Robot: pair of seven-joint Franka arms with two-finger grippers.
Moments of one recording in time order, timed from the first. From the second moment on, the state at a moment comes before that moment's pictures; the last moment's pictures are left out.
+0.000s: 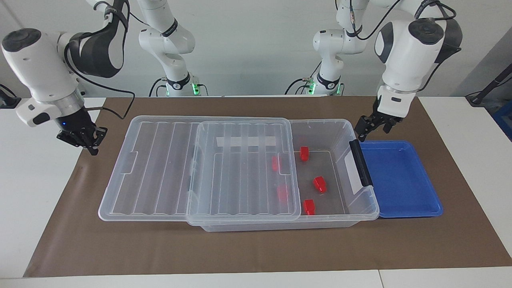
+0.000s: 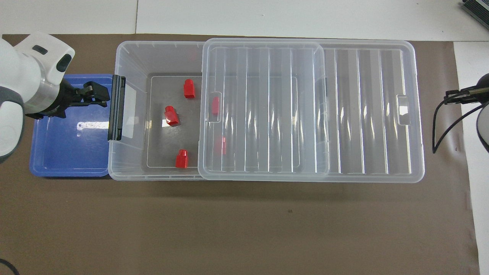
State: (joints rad) left arm -0.09 0.06 -0.06 -1.65 0.07 1.77 -0.36; right arm -0.10 0.16 -0.07 -1.68 -0.02 1.98 -0.23
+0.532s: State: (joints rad) left arm -0.02 0.04 -0.06 -1.65 0.07 1.73 -0.09; right arm -0.08 0.24 -0.05 -1.68 -0.01 2.07 -0.23
